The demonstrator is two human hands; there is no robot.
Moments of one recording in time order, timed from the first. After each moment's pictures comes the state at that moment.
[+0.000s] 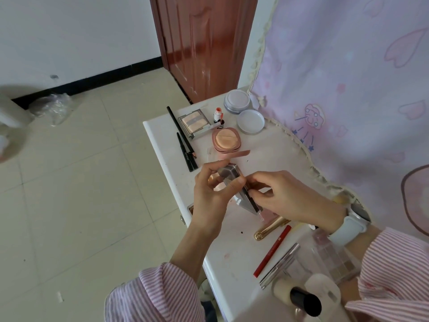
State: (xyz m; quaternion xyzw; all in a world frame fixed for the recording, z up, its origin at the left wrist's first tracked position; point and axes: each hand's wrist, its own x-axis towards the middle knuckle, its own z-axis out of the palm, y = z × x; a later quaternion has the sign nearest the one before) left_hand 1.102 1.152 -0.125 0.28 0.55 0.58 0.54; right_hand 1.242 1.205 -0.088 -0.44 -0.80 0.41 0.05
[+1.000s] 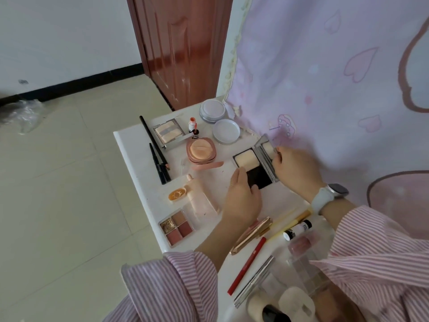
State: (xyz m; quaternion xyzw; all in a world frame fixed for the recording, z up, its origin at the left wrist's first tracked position) left_hand 1.190 1.209 -0.147 0.52 0.67 0.30 0.44; right_hand 1.307 1.289 -0.124 -0.62 -0.78 0.03 0.03
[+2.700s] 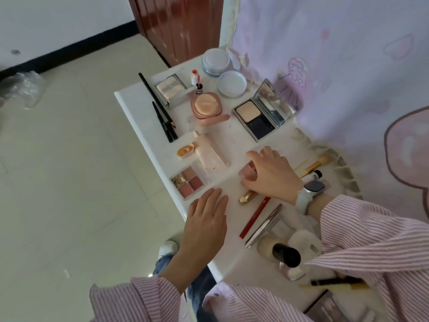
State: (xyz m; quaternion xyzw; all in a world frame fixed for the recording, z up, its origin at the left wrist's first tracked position) left_hand 1.127 1.061 -0.217 0.75 0.64 0.15 0.11; right_hand 1.276 1.195 -0.169 -0.56 -0.80 0.17 -0.13
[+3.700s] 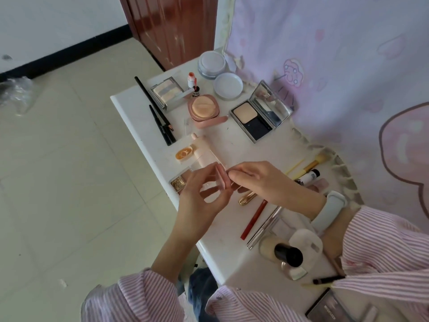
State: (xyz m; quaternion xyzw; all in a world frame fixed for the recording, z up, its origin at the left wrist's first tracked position) left_hand 1.110 1.101 -0.160 0.47 0.60 0.45 0.47; right_hand 1.255 1.169 -0.115 -0.51 -0.63 0.58 0.09
